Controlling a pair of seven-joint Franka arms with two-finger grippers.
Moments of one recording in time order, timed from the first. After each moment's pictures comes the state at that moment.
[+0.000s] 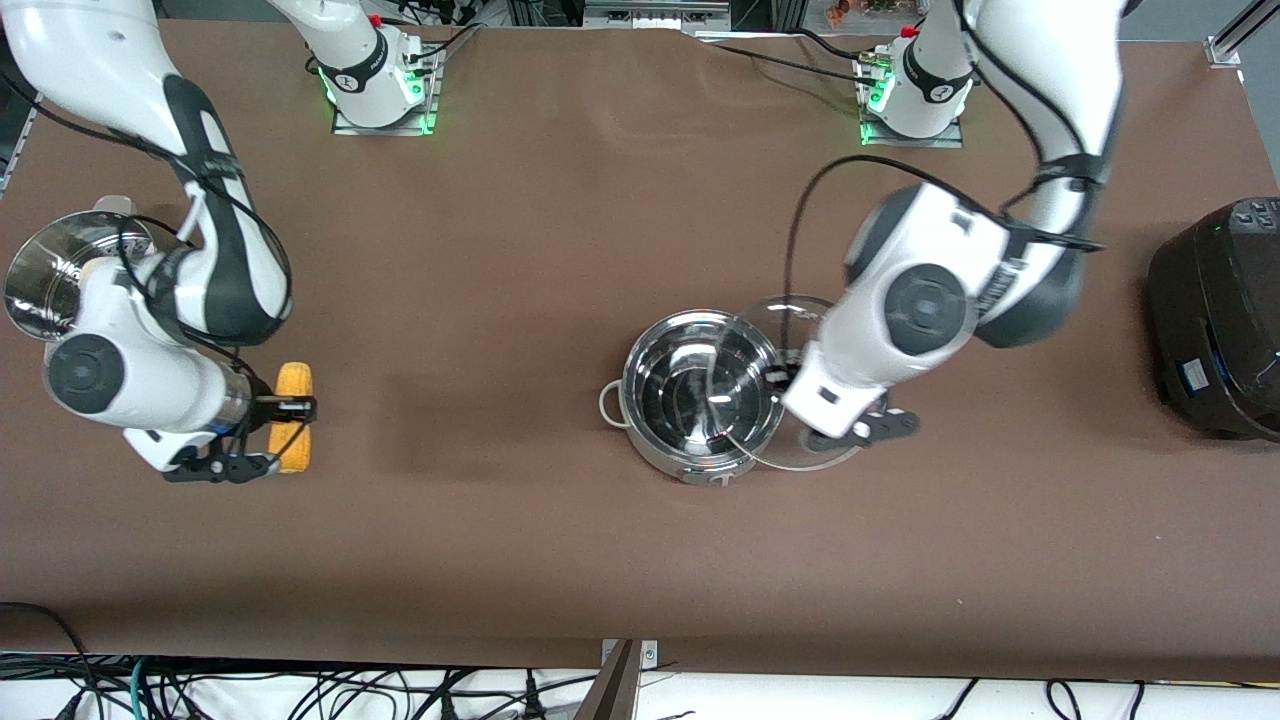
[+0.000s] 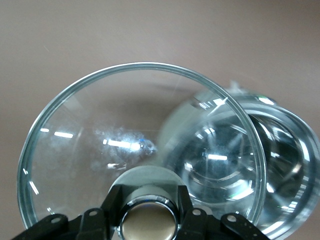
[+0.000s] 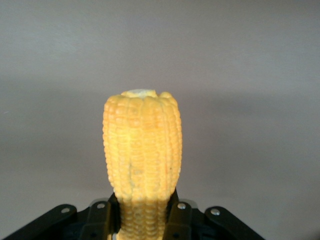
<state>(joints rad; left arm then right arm) -0.18 0.63 -0.24 -1.20 0.03 1.72 -0.55 0.00 0.55 0.08 -1.47 -0.07 1.90 0.02</state>
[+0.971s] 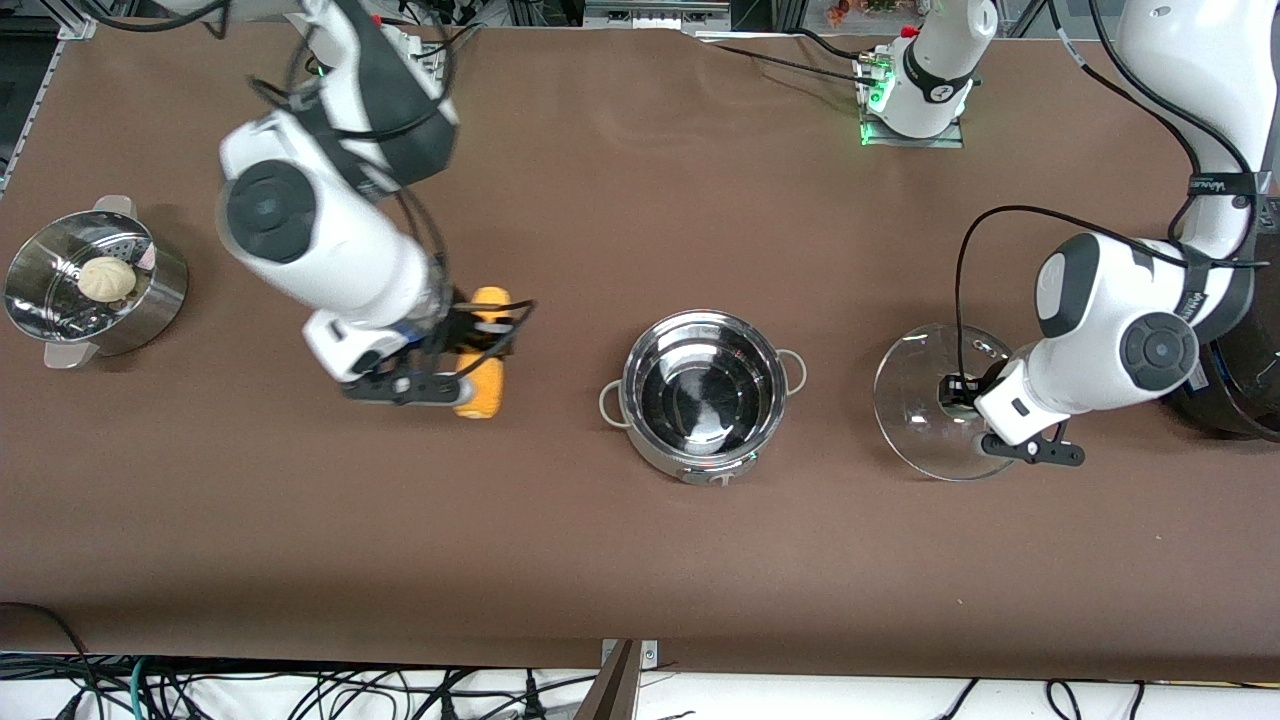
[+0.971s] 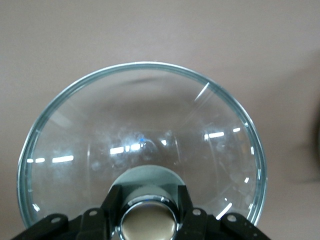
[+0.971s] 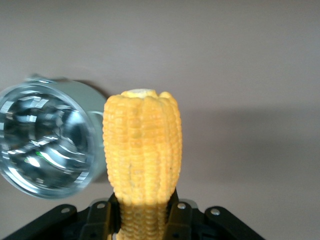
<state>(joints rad) 0.17 0.46 -0.24 -1.80 0.08 2.14 0.04 0.27 0.56 0.33 -1.19 -0.01 1.81 0.63</state>
